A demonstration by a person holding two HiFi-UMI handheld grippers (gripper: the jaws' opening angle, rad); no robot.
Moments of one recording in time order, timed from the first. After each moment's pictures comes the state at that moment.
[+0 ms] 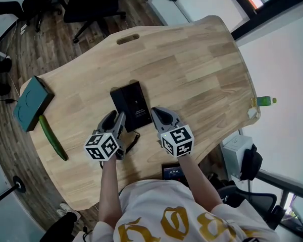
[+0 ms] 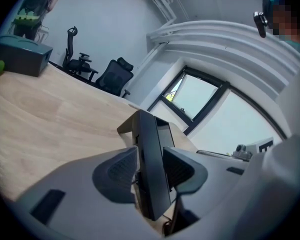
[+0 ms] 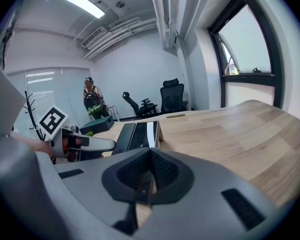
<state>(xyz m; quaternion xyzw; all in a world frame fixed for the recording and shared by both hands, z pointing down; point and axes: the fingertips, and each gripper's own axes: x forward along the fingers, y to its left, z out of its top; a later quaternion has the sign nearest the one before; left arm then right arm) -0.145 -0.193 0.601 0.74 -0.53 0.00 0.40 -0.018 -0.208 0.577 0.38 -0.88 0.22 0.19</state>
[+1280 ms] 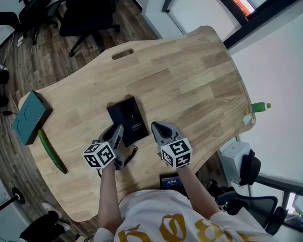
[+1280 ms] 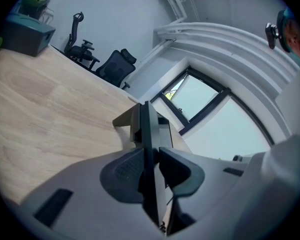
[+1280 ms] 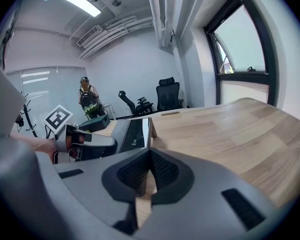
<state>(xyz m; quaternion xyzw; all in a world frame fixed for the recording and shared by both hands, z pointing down) -0.136 -0.199 0.612 0.74 -0.49 -0.02 0.45 -0.001 -0.204 0.585 0.40 -0.87 0.23 0.20</state>
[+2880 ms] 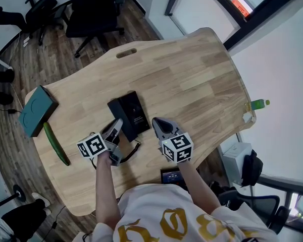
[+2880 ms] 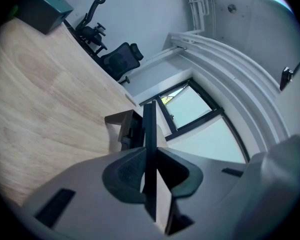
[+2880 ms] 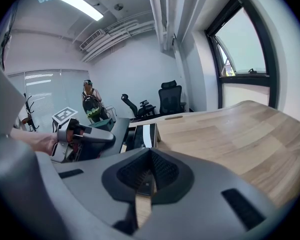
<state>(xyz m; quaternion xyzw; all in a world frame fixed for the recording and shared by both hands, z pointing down) -0.141 -0.192 0.578 0.73 -0.43 -0.10 0.53 -0.004 -0.194 0.564 0.39 -0.88 0.22 0.18</state>
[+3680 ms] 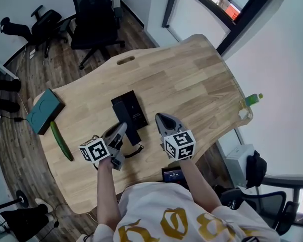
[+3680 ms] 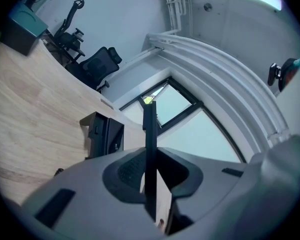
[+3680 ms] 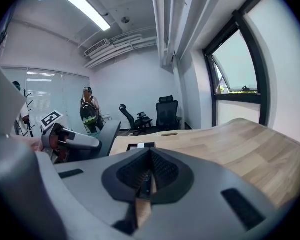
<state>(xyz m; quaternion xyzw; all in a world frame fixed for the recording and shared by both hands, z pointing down) -0.116 -0.146 0.509 0.79 -0.39 -0.11 0.46 0.015 -0.177 0.503 0.43 -0.88 0.17 0.13</state>
